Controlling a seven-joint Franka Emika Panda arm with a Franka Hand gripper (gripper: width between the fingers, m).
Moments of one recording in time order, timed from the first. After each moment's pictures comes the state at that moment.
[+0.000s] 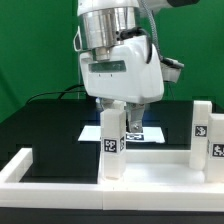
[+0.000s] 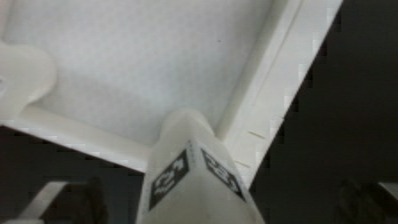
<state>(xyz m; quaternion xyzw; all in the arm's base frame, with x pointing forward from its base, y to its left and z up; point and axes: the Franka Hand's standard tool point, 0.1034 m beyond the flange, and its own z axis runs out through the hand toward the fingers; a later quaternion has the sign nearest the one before) 0.632 -0.038 0.110 -0.88 0.48 -0.01 0.07</state>
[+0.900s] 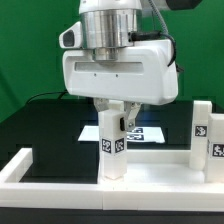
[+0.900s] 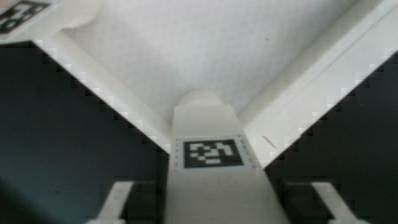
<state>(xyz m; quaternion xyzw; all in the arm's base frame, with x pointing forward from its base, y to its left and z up) 0.629 -0.043 0.109 -0.91 0.41 -0.01 0.04</state>
